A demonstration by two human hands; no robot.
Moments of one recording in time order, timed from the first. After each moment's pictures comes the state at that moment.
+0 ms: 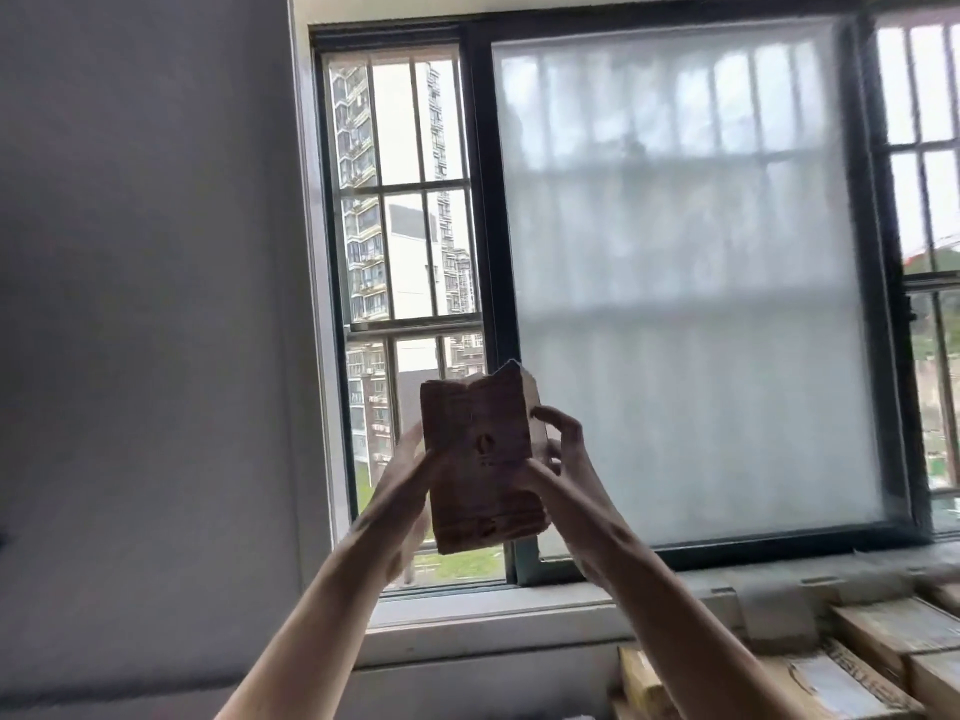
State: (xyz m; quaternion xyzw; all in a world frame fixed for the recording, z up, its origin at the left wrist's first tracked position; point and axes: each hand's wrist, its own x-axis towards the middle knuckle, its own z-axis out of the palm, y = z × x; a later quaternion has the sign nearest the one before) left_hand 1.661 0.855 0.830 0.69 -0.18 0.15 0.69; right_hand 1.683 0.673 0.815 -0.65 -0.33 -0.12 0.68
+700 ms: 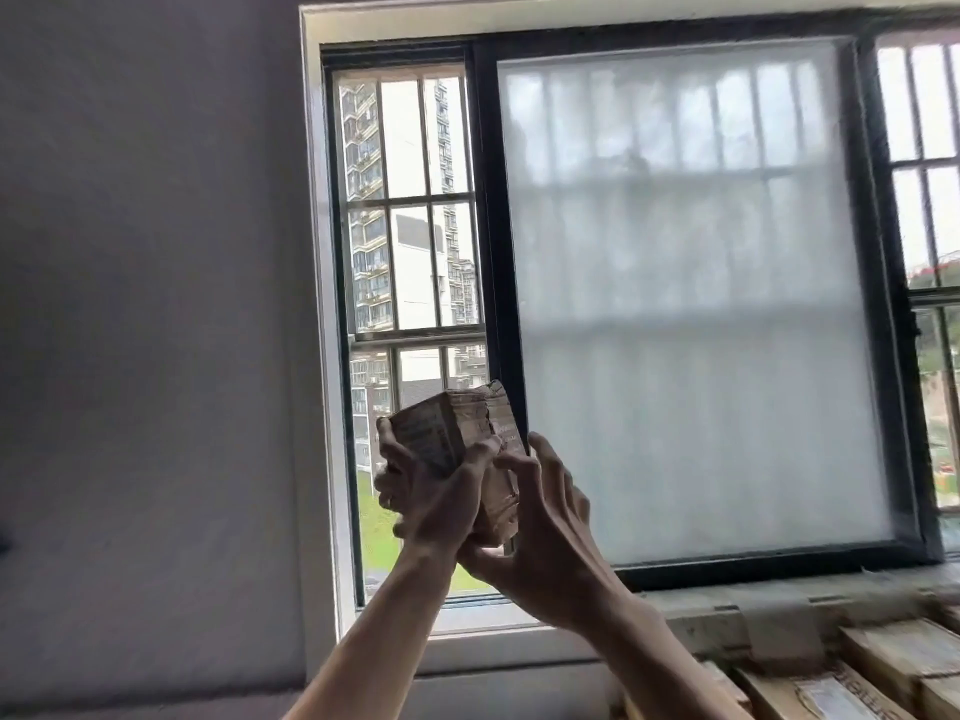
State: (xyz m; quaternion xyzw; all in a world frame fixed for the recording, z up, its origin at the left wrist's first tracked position) left_hand 1.671 0.812 0.830 0.68 0.03 0.39 0.62; right_hand 1.676 0.687 0.786 -0.79 -0.35 -0.37 0.34
